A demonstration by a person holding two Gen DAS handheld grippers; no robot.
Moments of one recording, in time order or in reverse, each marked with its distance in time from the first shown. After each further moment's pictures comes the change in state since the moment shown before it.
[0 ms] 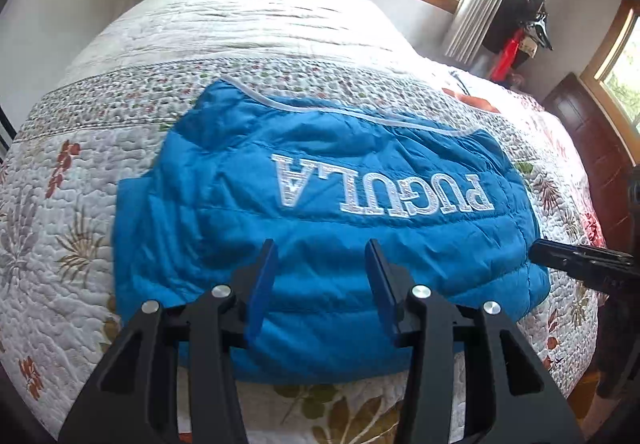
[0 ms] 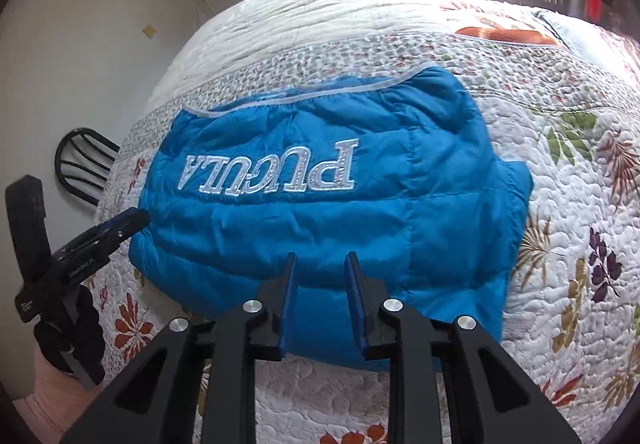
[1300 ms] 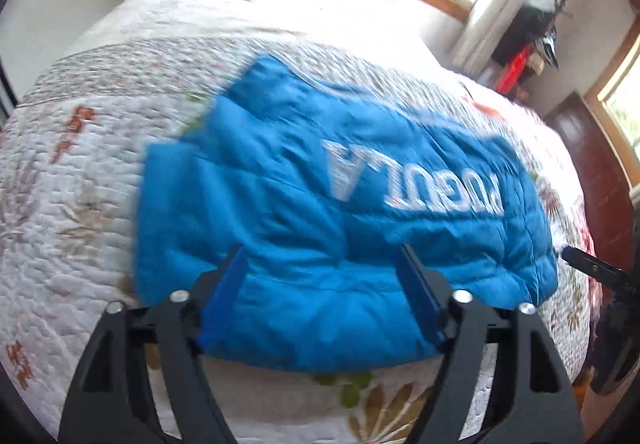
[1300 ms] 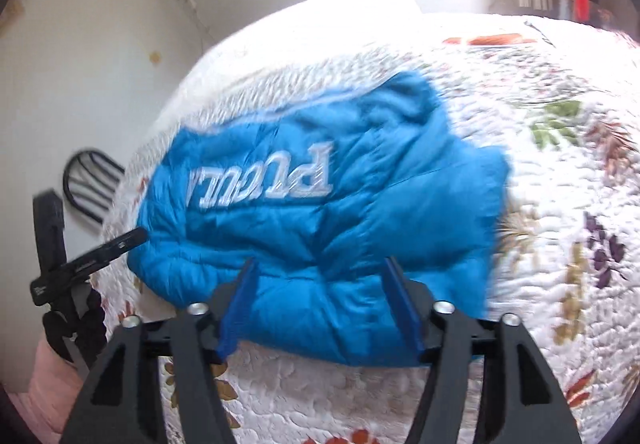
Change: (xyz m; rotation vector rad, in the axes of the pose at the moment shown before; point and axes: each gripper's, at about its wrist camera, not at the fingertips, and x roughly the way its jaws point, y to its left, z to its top) left arm -0.025 0.068 -0.021 -0.098 -0.024 0.002; right arm -0.042 -0.074 -0.038 0.110 -0.163 0.058
